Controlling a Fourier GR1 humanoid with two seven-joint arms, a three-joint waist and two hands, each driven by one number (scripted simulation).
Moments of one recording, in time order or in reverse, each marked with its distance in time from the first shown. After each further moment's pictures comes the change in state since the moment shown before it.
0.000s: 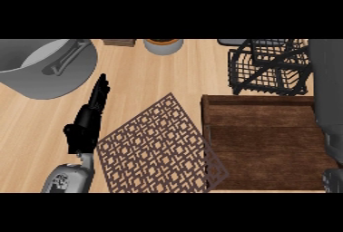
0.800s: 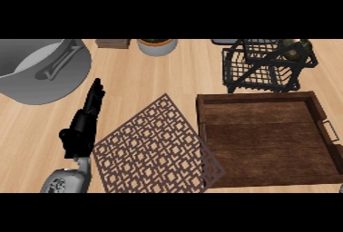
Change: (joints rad) left arm 0.039 -0.003 0.024 0.006 0.000 0.007 -0.033; right arm 0.142 -0.077 -0.255 -0.256 -0.233 -0.187 0.046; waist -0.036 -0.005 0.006
